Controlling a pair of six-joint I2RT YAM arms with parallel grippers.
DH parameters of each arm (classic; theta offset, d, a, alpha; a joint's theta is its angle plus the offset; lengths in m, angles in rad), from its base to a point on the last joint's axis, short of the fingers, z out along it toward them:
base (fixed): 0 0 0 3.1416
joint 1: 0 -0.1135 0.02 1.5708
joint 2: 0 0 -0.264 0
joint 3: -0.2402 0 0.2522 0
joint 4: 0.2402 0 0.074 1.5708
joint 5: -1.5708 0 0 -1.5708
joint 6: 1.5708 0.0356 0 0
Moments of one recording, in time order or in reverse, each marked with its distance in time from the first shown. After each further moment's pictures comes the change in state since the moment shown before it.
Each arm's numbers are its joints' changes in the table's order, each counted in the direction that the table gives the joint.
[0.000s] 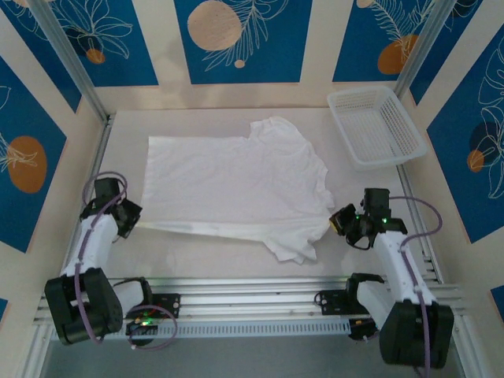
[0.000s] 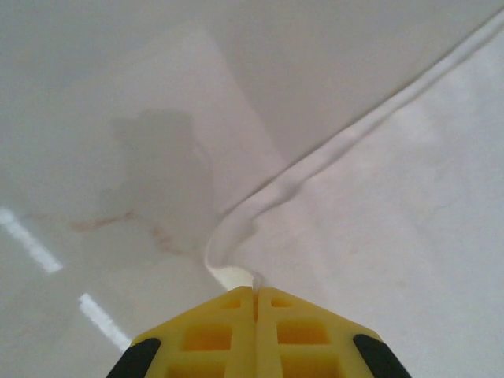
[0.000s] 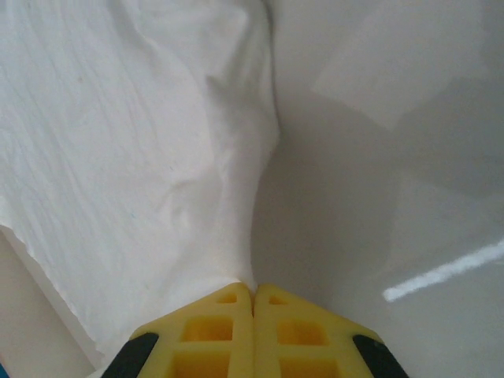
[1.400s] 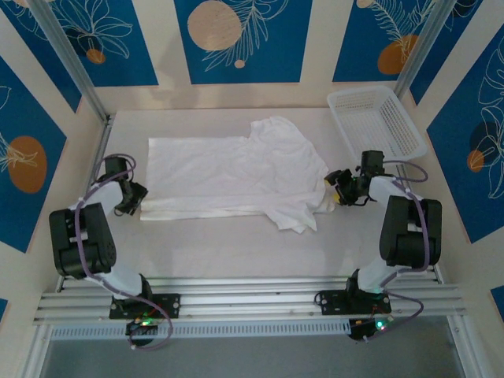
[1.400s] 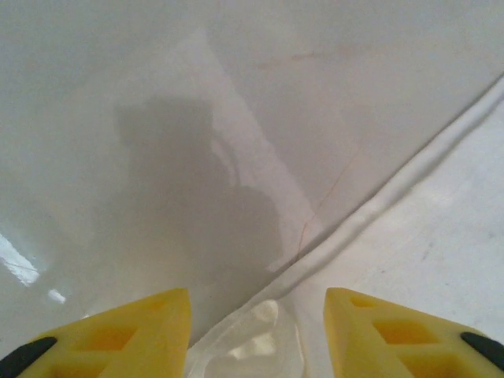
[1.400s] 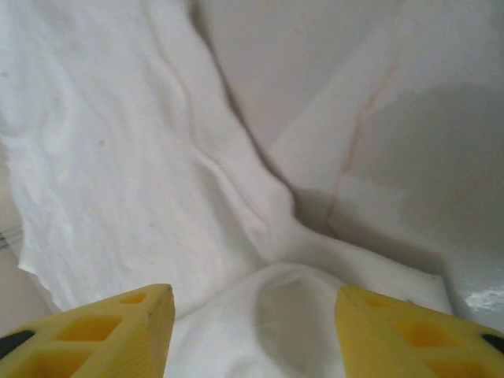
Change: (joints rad) left arm 0.046 0.415 -0.189 -0.196 0.041 -0.009; right arm 0.047 0.650 -0.341 -0.298 0.062 -0.089
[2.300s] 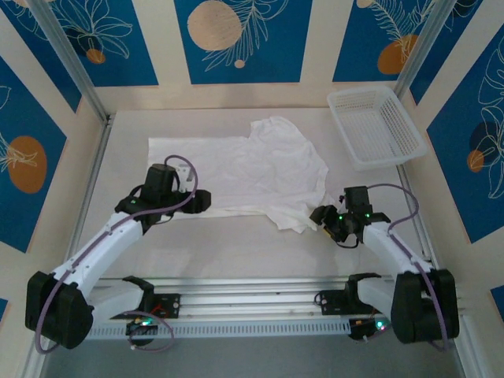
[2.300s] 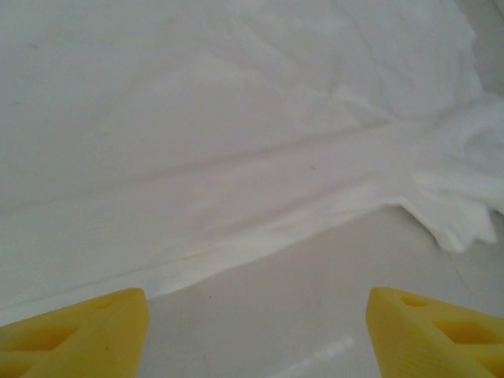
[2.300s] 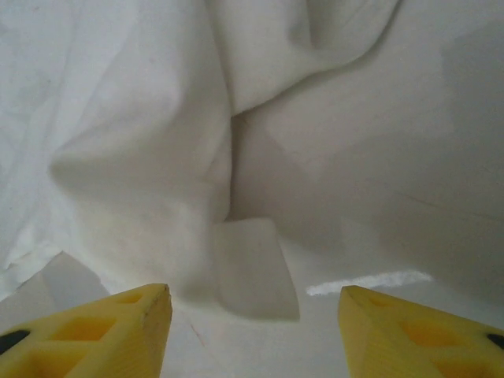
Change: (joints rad) left arm 0.593 -0.456 0.096 0.021 -0.265 0.551; right arm -0.233 -0.465 0.401 0.083 -0.091 -0.094
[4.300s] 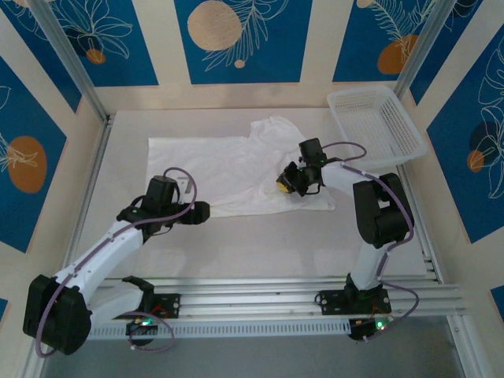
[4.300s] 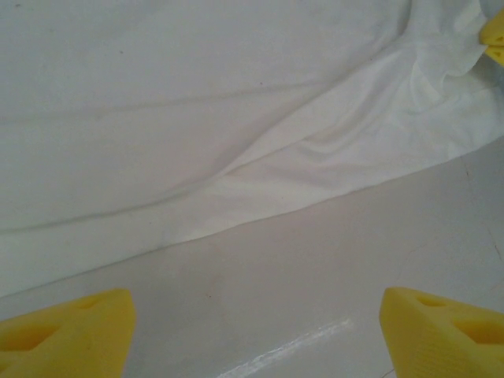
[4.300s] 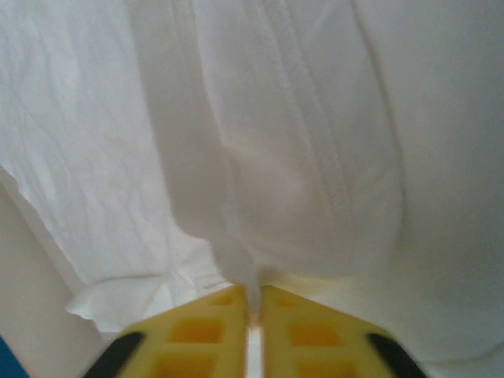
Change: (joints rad) left arm 0.006 -0.046 0.126 -0.024 0.047 -0.064; right arm -0.221 0.698 -0.634 -0.119 0.068 0.262
